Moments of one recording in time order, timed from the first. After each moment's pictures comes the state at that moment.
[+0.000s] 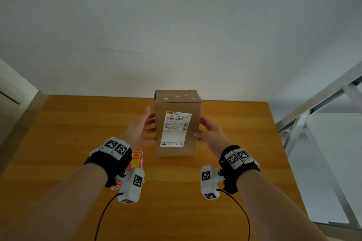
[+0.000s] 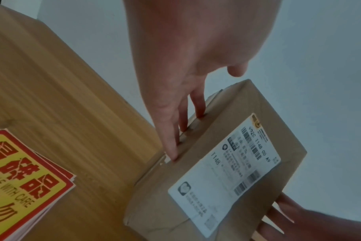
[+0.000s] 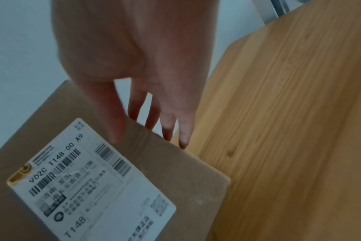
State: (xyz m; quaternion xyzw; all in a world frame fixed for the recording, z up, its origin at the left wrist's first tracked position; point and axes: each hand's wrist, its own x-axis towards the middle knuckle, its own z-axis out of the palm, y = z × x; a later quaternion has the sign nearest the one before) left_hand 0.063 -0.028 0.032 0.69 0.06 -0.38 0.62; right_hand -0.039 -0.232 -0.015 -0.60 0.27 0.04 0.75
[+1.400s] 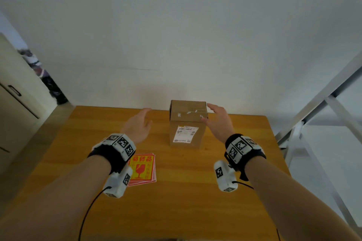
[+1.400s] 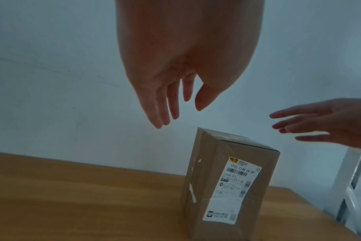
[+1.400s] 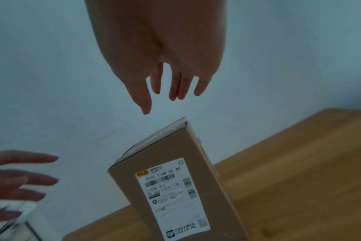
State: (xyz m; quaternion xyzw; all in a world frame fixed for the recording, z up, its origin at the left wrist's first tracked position) left_hand 0.047 0.030 0.082 0.93 -0.20 -0.10 0.27; right_hand -0.042 -0.211 0.070 -0.88 0.23 -0.09 0.40
